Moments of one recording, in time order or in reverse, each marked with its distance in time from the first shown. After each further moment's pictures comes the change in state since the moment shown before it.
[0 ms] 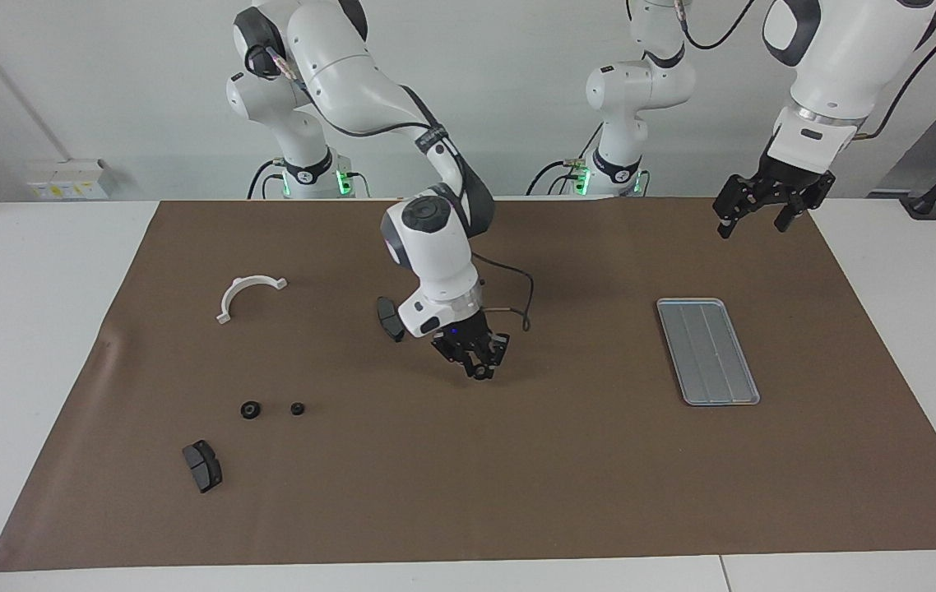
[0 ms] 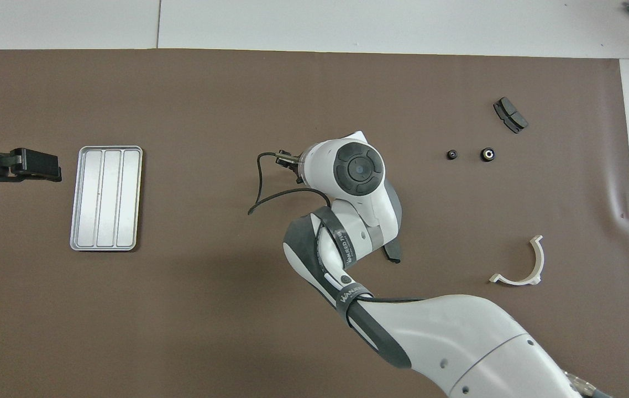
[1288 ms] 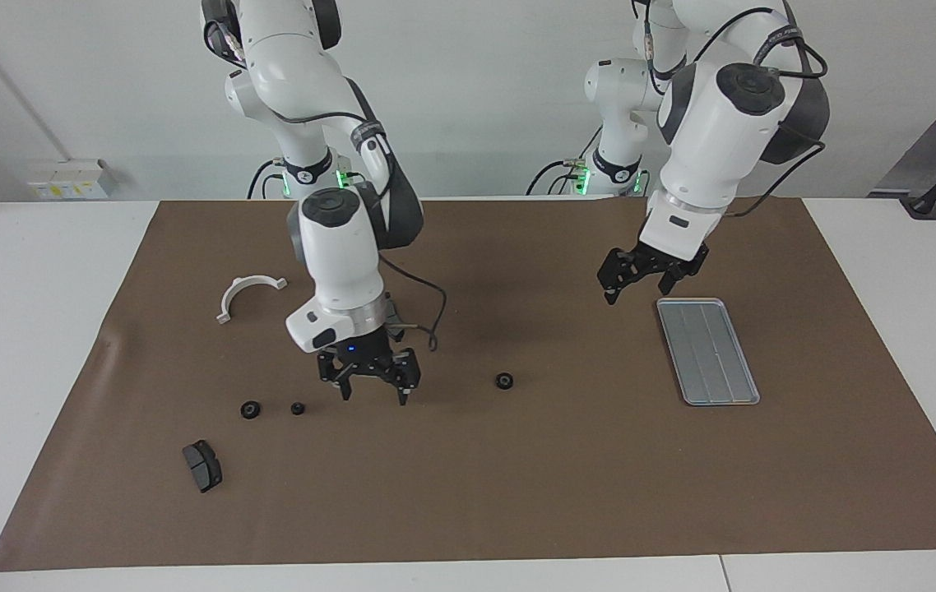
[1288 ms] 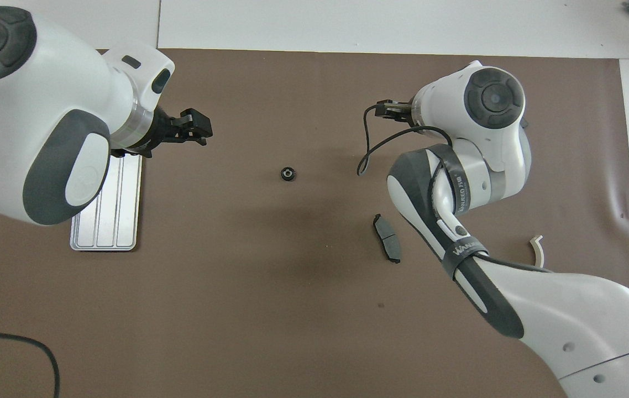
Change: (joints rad) left arm -0.299 0.319 0.000 0.206 -0.018 0.120 -0.384; right arm -0.231 -0.137 -0.105 0.019 -0.144 -0.223 -0.392
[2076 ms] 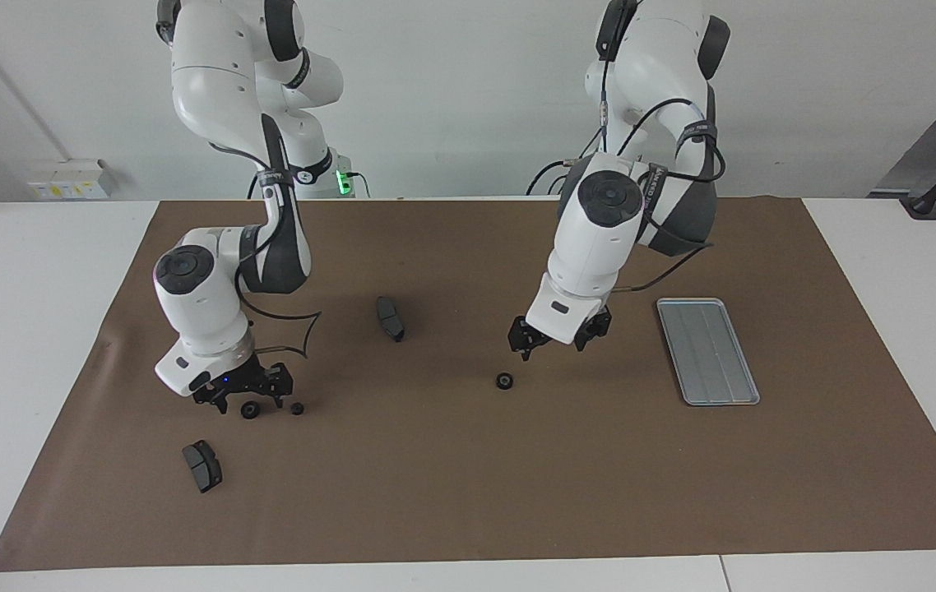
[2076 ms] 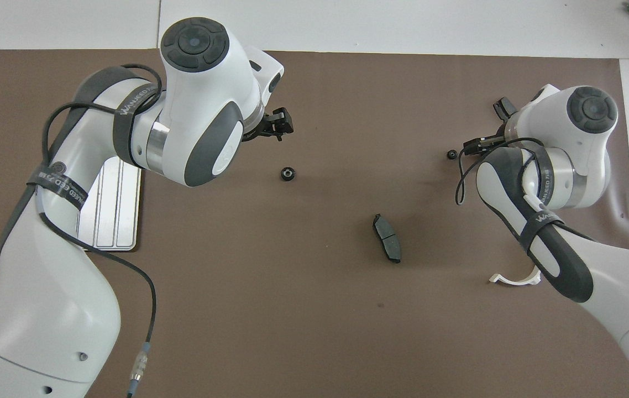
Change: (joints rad) left arm -0.189 0.333 0.037 0.261 0.035 0.039 -0.111; right arm -0.255 0.009 0.002 -0.229 -0.001 0.076 -0.516
